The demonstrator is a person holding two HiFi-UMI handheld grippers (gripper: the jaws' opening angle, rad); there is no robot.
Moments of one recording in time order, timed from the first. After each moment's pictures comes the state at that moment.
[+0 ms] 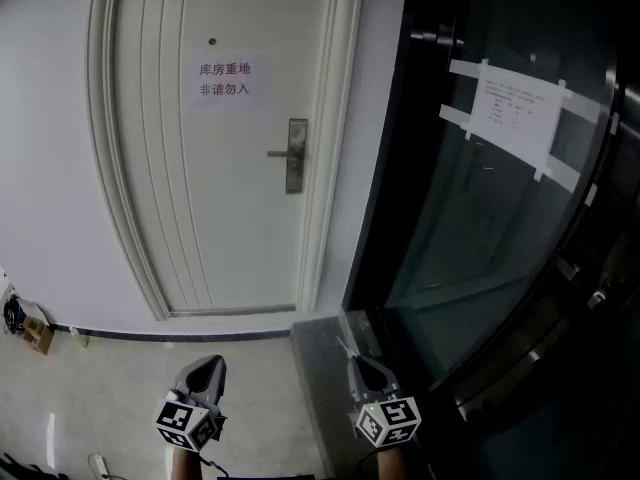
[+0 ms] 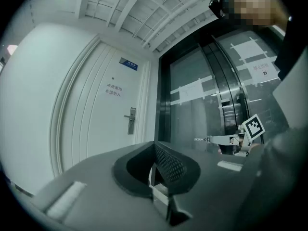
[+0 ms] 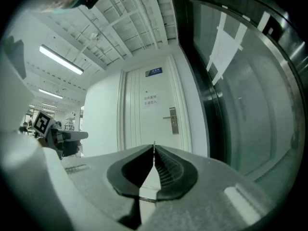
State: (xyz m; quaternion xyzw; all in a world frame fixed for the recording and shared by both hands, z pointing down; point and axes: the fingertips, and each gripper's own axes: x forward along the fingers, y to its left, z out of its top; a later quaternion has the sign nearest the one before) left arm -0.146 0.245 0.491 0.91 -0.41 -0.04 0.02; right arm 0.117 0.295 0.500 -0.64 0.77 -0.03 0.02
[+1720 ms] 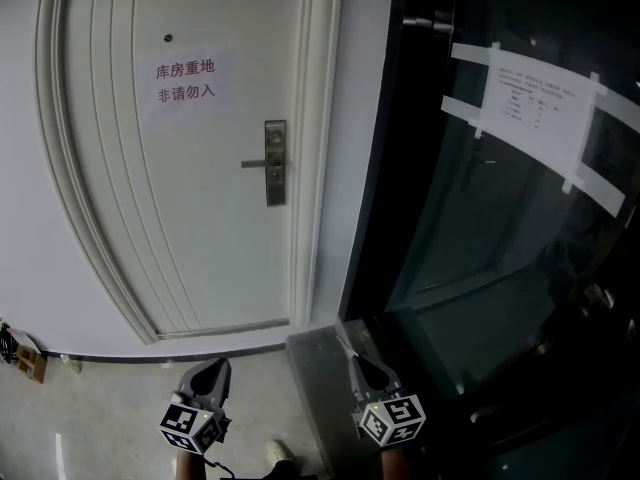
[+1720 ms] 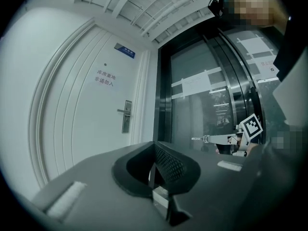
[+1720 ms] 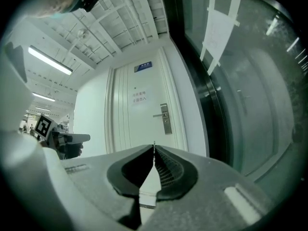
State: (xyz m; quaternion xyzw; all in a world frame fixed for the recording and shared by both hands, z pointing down) left arm -0.082 0.108 0.497 0.93 -0.37 -0.02 0.03; right arm 0.167 0.171 0.509 -0.65 0.75 -0.05 0.04
